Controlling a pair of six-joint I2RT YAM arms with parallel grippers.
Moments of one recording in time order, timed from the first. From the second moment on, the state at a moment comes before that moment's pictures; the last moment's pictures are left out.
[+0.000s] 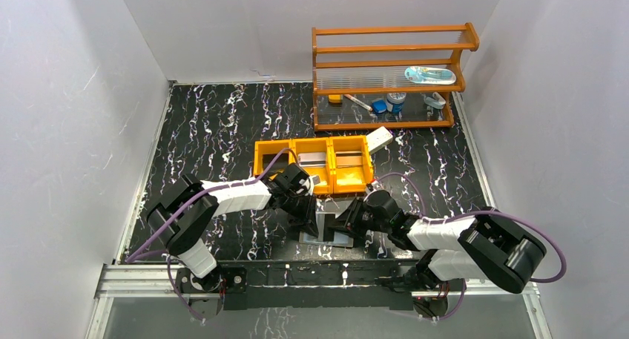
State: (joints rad) left arm -0.83 1.63 0.79 -0.30 0.49 -0.70; right arm 0.84 1.25 0.19 0.44 -0.24 1.32
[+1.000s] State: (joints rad) left arm -0.84 1.42 0.80 -0.38 0.34 -0.72; right arm 0.84 0.83 0.22 0.05 -0.09 1.22
